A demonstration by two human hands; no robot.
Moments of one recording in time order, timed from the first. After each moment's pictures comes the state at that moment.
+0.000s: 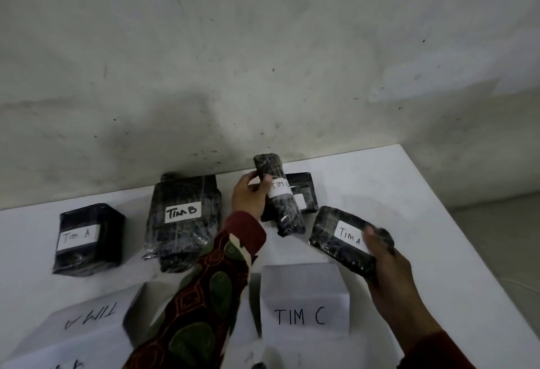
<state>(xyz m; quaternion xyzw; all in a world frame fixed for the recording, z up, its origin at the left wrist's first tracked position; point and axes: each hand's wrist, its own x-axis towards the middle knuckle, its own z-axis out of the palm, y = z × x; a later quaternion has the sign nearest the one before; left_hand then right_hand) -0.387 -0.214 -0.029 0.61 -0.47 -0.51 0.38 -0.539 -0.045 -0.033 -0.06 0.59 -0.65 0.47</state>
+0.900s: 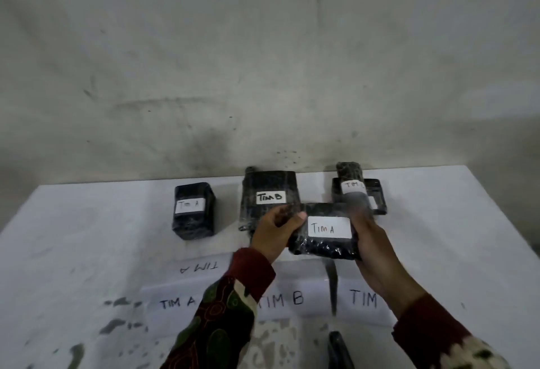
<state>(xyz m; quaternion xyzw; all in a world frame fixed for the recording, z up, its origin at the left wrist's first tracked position) -0.257 -0.130 0.011 0.52 -0.46 -0.63 0.35 -0.412 -0.082 0.017 -0.25 0.58 -0.54 0.55</state>
